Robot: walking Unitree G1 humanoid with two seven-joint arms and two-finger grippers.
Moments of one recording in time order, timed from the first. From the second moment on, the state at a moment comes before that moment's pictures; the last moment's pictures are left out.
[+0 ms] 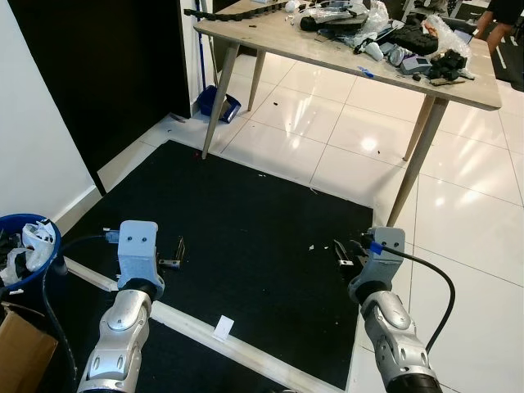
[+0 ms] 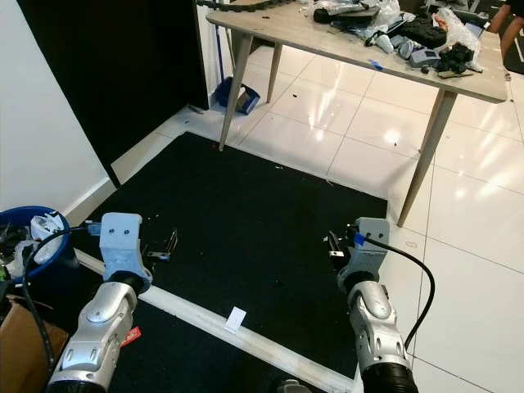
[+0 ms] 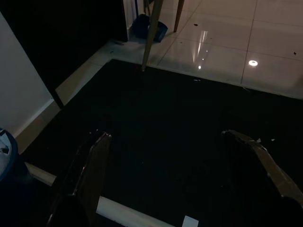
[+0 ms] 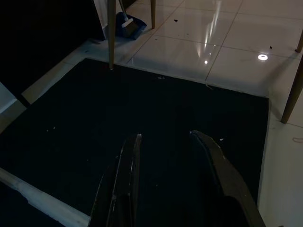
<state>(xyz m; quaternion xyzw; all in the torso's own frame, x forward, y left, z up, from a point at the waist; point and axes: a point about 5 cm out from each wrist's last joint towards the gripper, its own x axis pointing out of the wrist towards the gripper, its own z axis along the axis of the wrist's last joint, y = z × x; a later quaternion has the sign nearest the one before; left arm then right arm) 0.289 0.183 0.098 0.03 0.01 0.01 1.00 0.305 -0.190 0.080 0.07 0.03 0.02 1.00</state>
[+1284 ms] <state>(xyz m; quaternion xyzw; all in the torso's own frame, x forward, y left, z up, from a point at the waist) 0.290 0.180 0.101 0.02 0.00 0.00 1.00 0.310 -0.187 0.084 0.06 0.02 0.03 1.00</state>
